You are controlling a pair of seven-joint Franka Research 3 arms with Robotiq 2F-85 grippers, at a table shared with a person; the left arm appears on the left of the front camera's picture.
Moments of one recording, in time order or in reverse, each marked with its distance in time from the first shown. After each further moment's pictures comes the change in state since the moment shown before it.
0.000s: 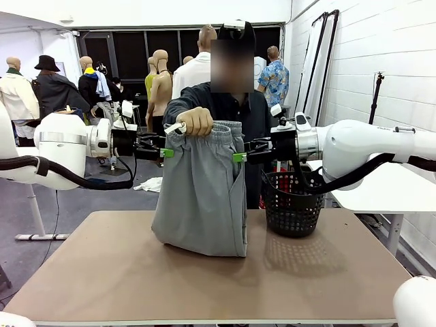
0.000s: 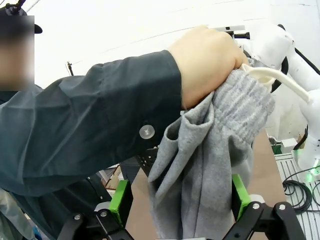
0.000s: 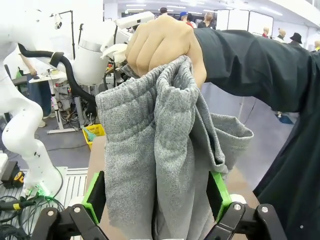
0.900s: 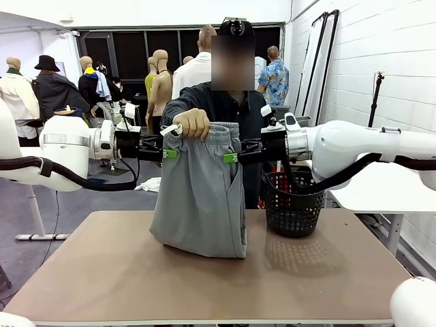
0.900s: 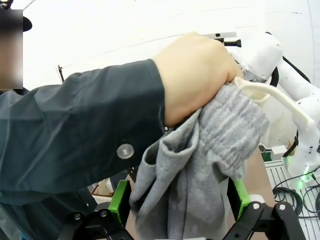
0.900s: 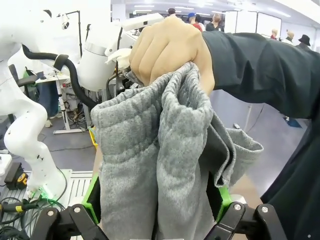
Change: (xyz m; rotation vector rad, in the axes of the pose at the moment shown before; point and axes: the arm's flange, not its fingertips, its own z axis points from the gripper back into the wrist) left arm -0.004 -0.004 -0.011 -0.056 -0.036 0.031; right arm 0.002 -0.003 -0.029 0.045 -0.006 -0.003
